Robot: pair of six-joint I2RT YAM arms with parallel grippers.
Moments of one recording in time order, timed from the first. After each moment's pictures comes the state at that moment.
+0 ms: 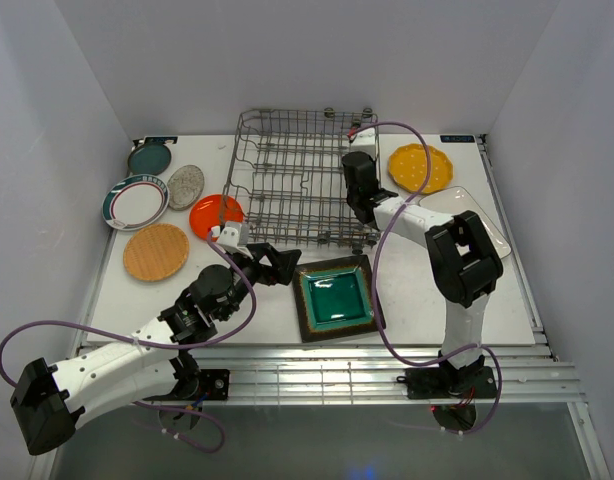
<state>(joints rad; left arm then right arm) -0.92 0.80 0.45 0.31 -0.38 -0.46 0.56 1.94 1.33 0.29 0.62 0.06</state>
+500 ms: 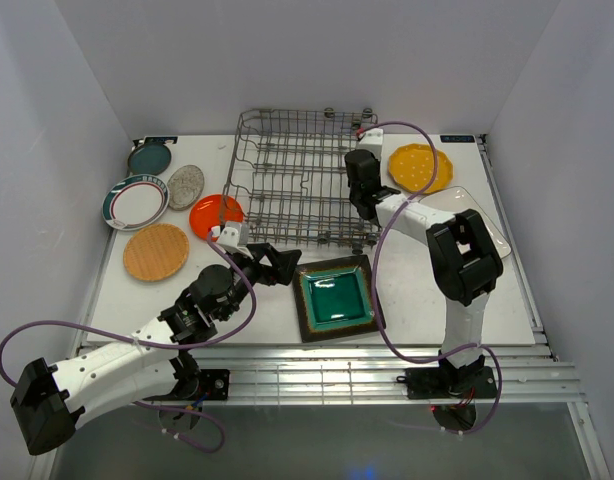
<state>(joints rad) -0.92 0.80 0.45 0.31 -0.37 -0.46 0.54 1.95 1.35 0.23 0.61 0.17</state>
